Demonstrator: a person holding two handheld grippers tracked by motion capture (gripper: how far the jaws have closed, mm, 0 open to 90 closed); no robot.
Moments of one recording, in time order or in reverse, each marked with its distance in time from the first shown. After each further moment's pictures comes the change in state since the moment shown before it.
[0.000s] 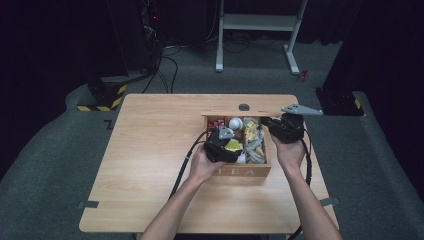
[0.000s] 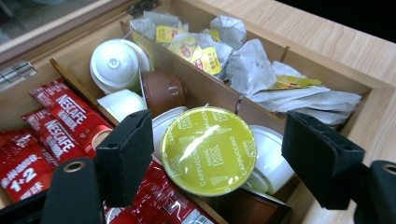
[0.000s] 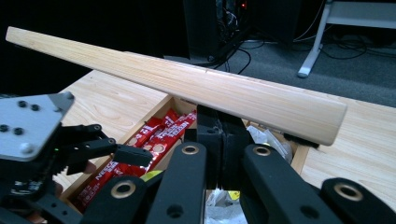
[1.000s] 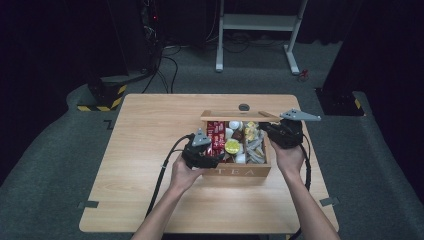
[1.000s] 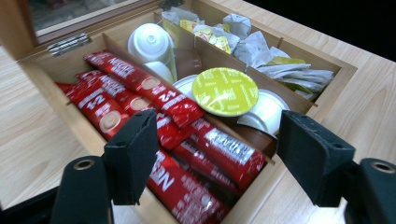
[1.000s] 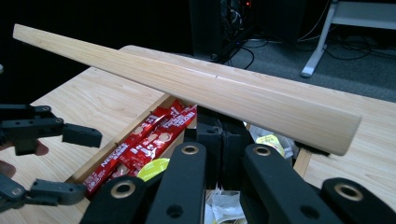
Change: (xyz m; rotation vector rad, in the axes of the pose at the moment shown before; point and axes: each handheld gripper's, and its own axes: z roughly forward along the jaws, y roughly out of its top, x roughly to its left) left arm 0.013 -0.034 -0.058 -0.076 -0.008 -0.064; right arm 0.006 -0.012 -0.003 0.005 0.009 -0.021
